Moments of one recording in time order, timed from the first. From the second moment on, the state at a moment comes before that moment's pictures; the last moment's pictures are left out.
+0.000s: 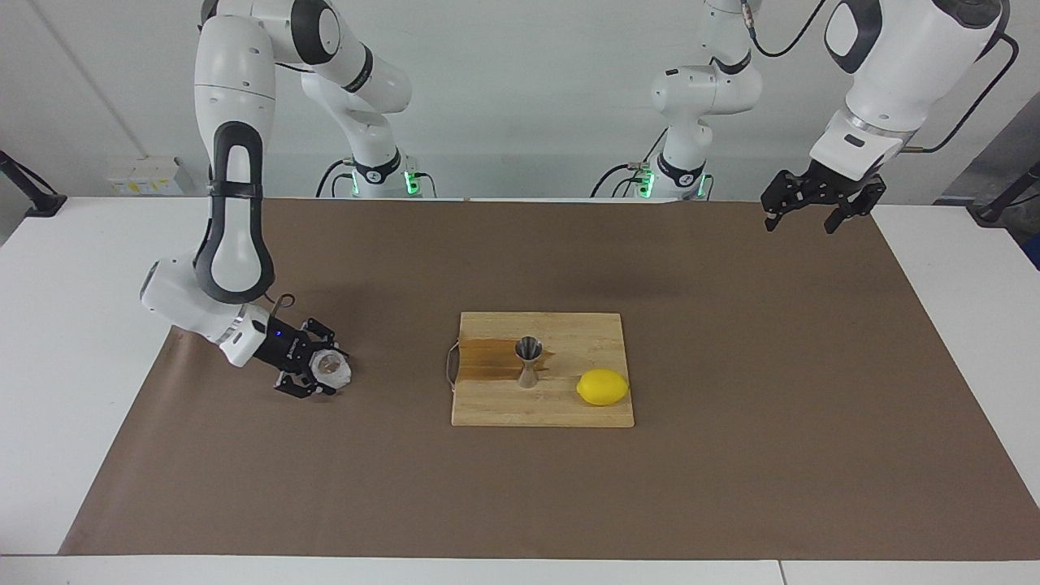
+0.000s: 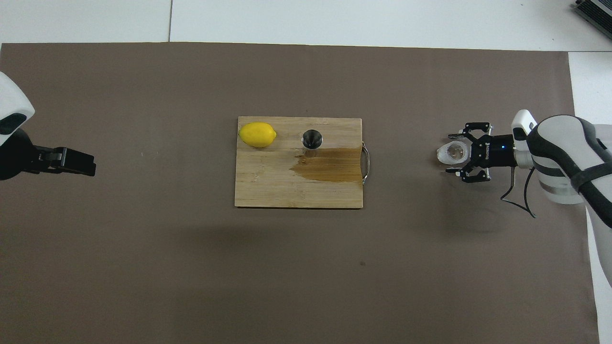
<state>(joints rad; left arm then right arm) -0.01 -0.07 -0.08 -1.69 -0.02 1.61 0.02 -0.20 0.46 0.01 -1.90 0.87 2.12 -2.21</state>
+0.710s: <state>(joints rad) -0.01 -0.07 -0.07 -1.69 -0.02 1.60 0.02 -0.13 0.41 0.06 -1.84 0.86 2.12 -1.99</state>
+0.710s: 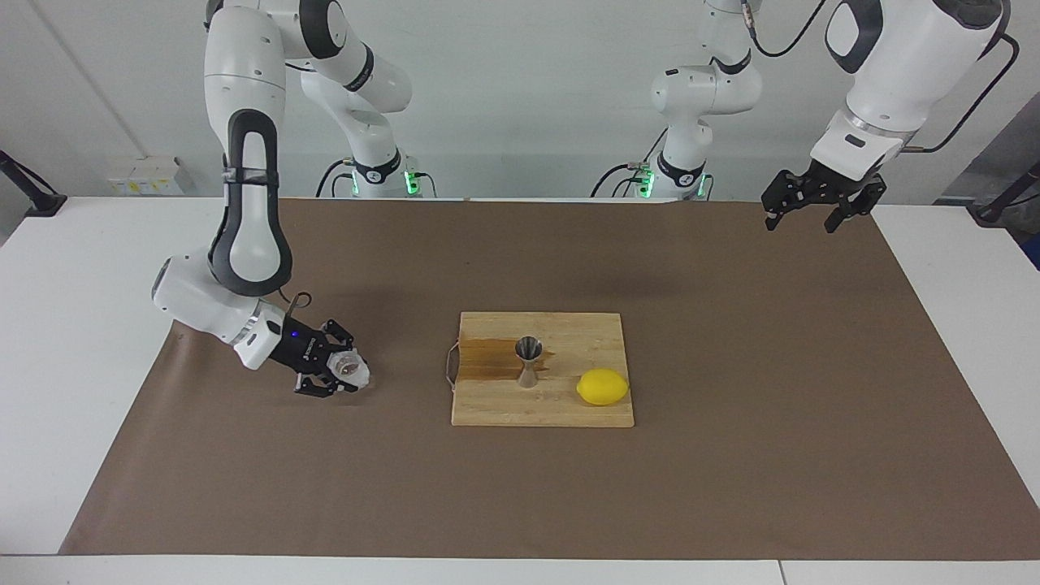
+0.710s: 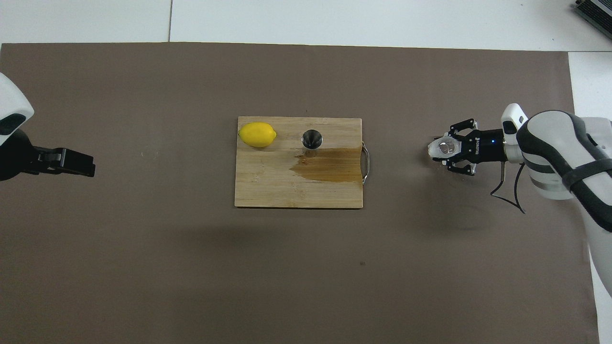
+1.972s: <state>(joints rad) -0.01 -0.07 -0.07 -1.69 -0.02 1.59 0.02 0.25 0.29 0.06 -1.74 0.44 2.23 -1.30</state>
